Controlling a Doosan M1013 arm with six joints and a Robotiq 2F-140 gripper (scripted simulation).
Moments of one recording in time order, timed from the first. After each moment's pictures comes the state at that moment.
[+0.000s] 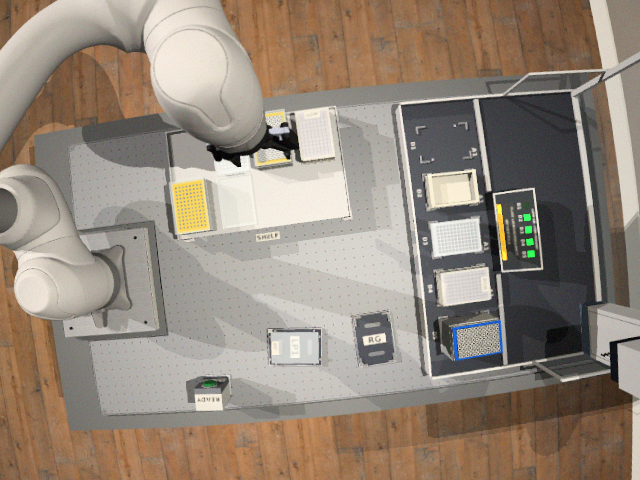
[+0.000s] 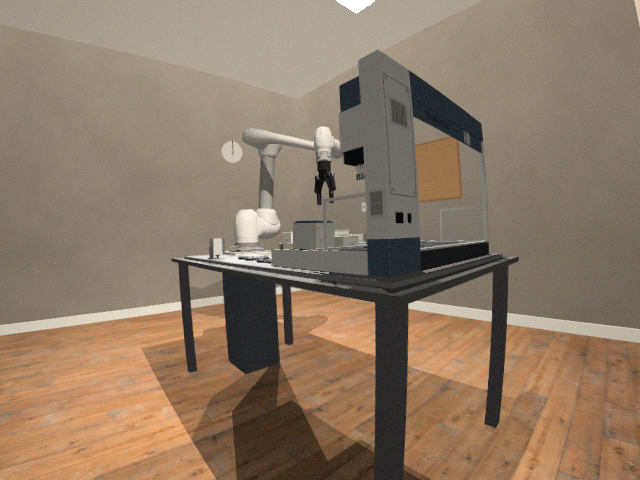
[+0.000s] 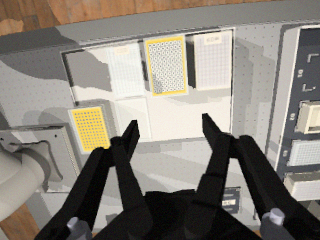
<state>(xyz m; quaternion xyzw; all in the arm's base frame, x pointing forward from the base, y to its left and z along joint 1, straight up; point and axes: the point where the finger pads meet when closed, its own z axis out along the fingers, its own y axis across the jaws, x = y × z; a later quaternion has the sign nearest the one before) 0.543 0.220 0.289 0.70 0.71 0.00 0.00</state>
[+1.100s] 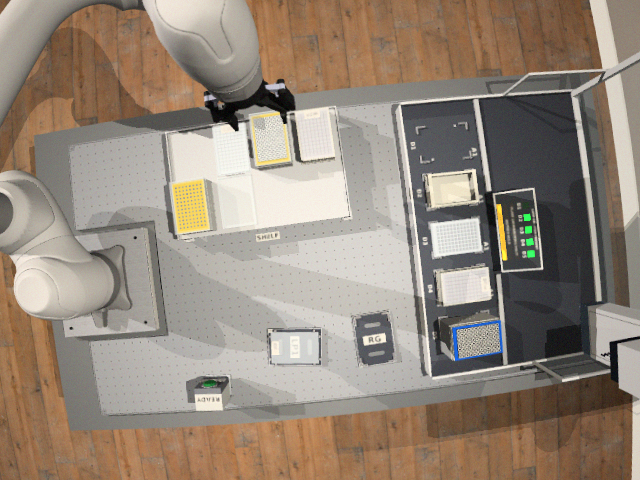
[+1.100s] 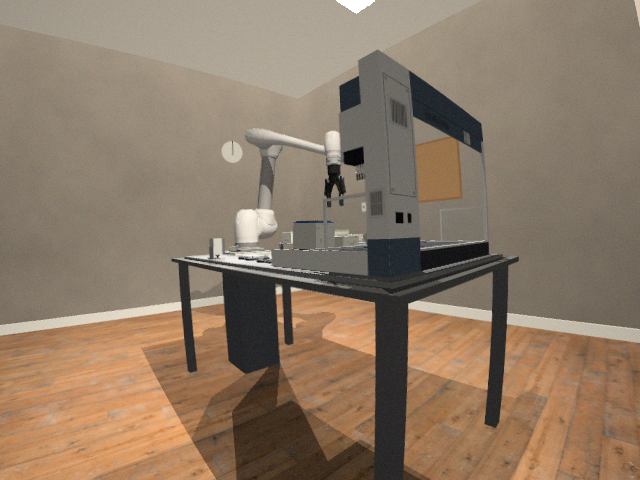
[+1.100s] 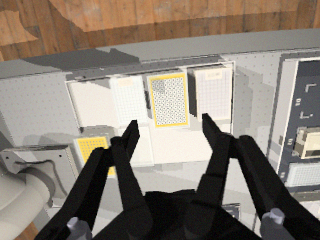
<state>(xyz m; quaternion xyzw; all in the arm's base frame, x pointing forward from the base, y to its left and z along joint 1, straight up) 0.544 0.297 0.278 0.70 0.71 0.00 0.00</state>
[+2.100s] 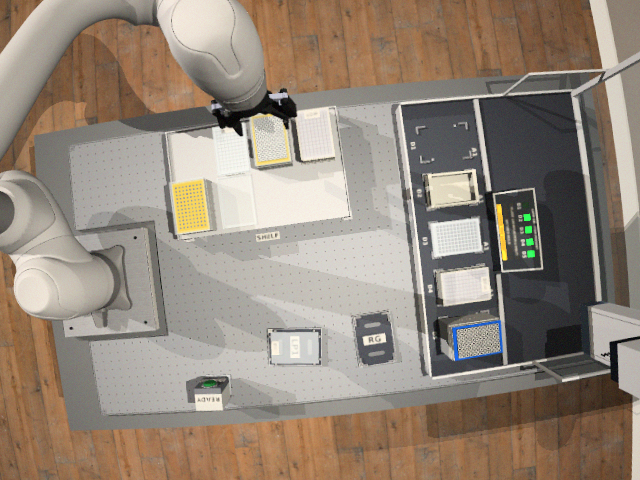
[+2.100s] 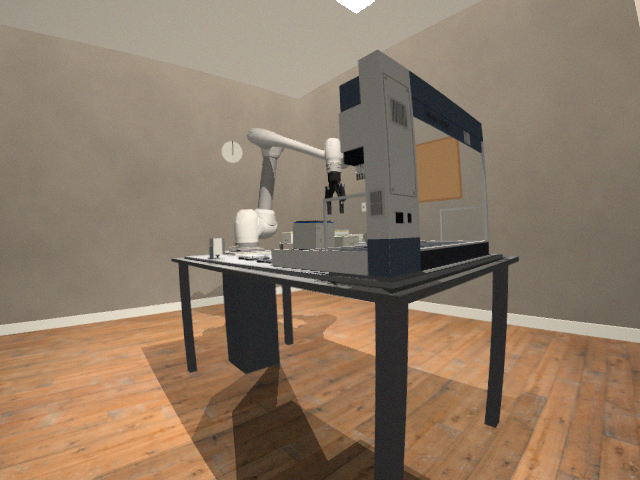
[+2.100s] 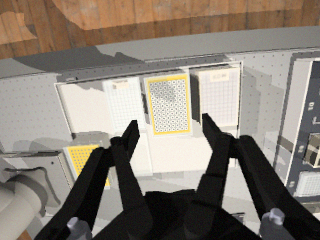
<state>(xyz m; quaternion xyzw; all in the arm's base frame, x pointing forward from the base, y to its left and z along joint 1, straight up) 0.544 0.297 0.234 0.70 0.71 0.00 0.00</state>
